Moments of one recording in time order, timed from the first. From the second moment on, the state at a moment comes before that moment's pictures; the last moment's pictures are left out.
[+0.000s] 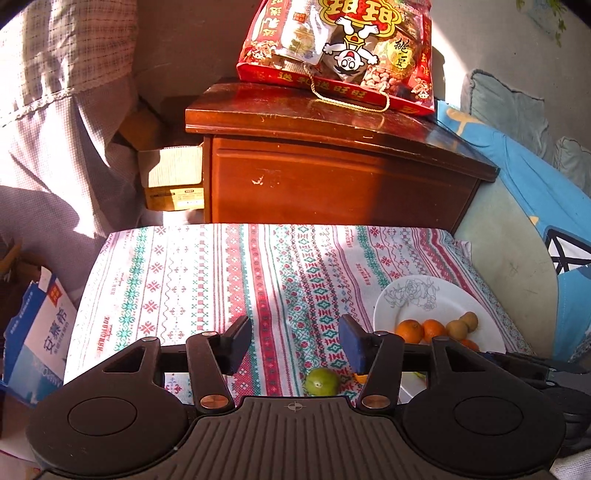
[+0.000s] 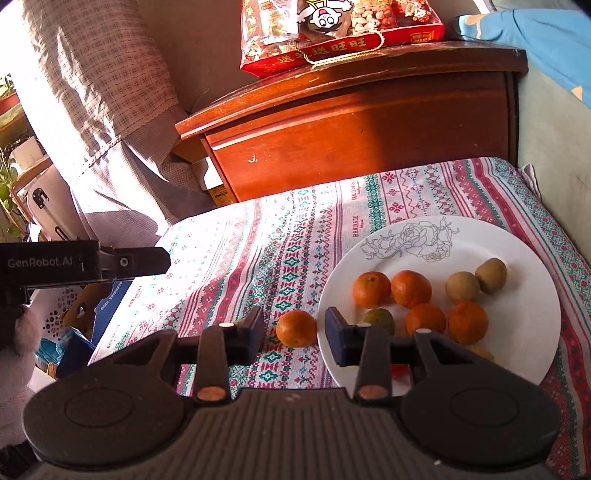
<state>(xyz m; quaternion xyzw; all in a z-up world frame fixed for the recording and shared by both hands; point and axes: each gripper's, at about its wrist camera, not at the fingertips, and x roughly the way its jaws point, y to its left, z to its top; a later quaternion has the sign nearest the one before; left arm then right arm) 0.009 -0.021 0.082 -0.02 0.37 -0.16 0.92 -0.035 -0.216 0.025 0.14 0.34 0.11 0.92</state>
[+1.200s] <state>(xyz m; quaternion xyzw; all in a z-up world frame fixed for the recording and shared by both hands) 0.017 -0.001 0.065 -0.04 0.40 -0.14 0.90 -0.012 -0.176 -0.003 0.04 0.35 0.13 0.93</state>
